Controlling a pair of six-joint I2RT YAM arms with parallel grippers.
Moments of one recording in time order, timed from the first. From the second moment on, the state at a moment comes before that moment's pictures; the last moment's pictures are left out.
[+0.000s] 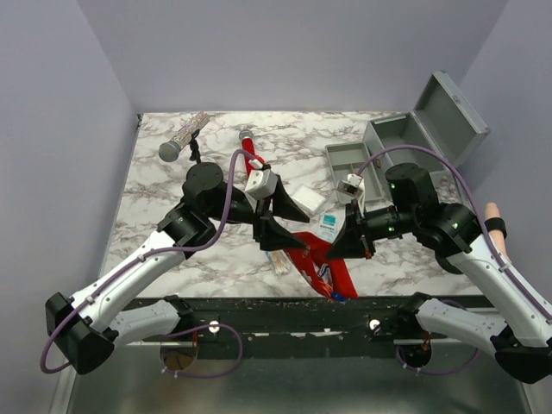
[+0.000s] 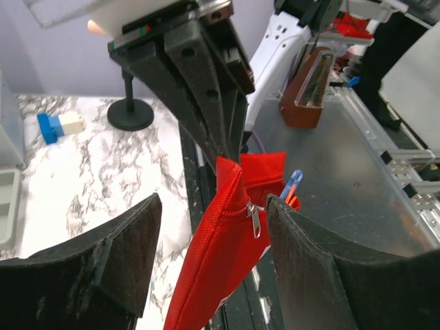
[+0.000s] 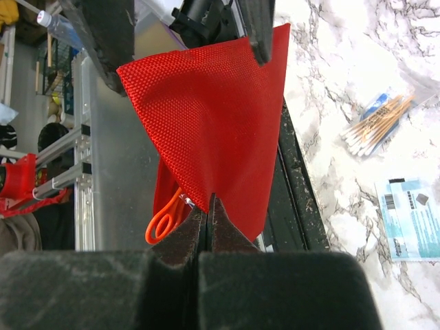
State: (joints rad) left arm -0.74 1.04 0.98 0.08 1.02 -0.19; right arm 0.67 0.97 1.19 -0.86 -0.86 0.08
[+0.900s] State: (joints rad) left arm -0.73 1.18 1.01 0.34 1.21 -0.48; right arm 0.67 0.97 1.18 -0.86 -0.82 0.08
